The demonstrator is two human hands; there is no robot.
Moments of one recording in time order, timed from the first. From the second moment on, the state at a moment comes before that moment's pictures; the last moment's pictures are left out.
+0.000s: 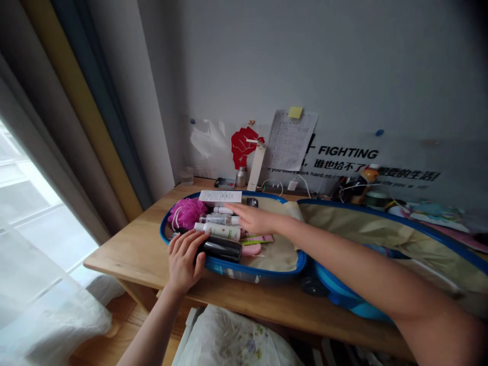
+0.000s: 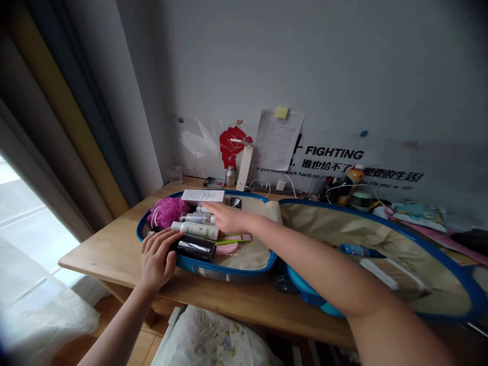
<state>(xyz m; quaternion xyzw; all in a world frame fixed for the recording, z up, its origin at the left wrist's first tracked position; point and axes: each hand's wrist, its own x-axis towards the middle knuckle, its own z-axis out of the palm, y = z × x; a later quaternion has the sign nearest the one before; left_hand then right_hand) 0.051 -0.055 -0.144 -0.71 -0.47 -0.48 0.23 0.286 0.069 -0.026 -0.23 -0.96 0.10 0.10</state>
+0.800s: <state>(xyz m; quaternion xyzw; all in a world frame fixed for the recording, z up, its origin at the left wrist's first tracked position) 0.050 -0.053 -0.145 -0.71 -0.45 -0.48 0.24 0.548 0.079 -0.066 -0.60 -0.80 0.08 -0.06</state>
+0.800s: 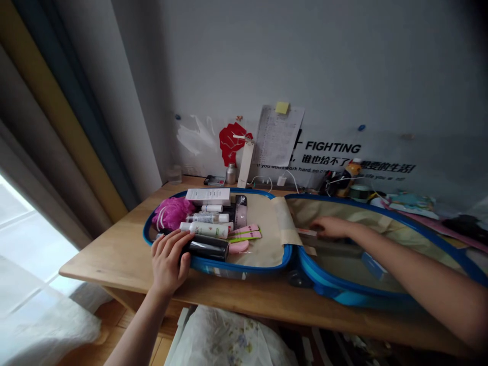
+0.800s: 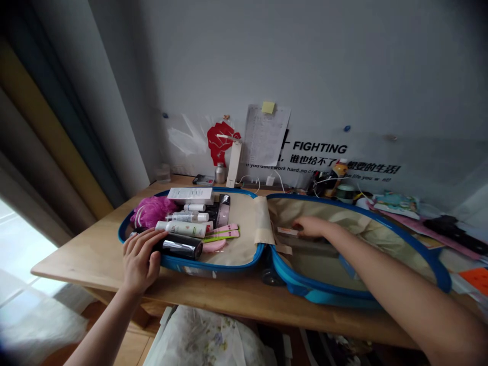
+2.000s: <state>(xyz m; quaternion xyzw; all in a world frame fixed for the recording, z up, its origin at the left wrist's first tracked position) 0.052 -0.055 -0.141 -0.71 -0.46 -0.48 0.24 0.321 0.108 -0.003 -0.41 -0.91 -0.03 -0.08</state>
